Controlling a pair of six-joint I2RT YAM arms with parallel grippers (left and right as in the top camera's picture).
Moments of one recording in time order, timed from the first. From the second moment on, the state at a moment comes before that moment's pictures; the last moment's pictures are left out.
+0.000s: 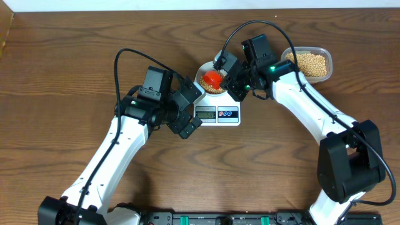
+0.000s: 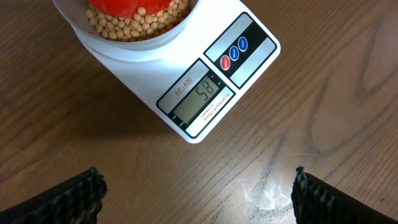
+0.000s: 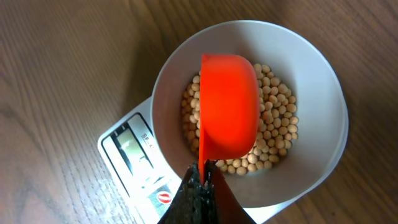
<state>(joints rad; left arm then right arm) -0.32 1.42 1.05 -0.75 0.33 0.46 0.42 1.88 1.41 -0.56 -0.44 -0.41</state>
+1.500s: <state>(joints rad) -0.32 1.42 1.05 -0.75 0.33 0.46 0.44 1.88 1.39 -0.51 -0.24 -0.38</state>
